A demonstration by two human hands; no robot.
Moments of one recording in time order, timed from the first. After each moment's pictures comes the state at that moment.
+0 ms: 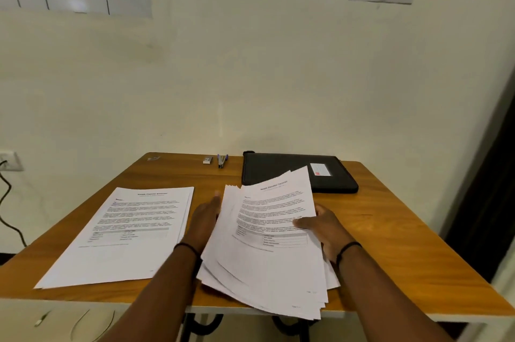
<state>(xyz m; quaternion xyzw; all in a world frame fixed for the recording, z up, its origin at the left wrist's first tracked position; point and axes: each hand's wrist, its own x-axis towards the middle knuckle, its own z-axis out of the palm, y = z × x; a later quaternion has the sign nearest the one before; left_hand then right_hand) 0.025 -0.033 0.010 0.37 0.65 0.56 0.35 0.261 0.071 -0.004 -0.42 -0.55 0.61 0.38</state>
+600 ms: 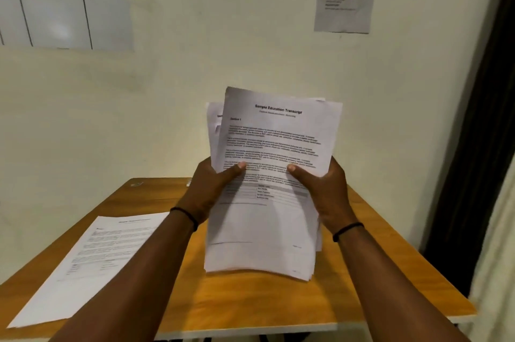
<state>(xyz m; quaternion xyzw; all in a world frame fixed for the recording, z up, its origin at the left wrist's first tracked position) 0.075 -0.032 0.132 0.55 0.45 0.65 0.27 0.288 0.036 0.123 -0.22 -0.62 0.42 0.63</state>
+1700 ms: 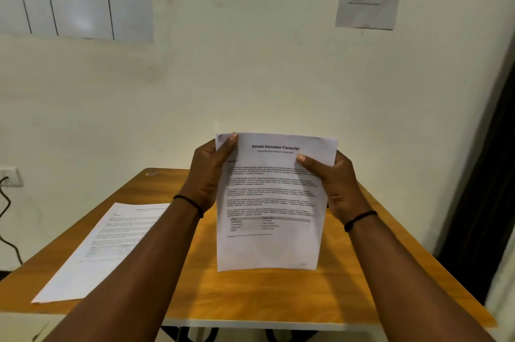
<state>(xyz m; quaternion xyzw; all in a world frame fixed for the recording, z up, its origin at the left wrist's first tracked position) 0.060 -0.039 0.144 0.49 0.40 0.73 0.25 0.279 0.038 0.136 -0.20 -0.62 0.51 0.57</state>
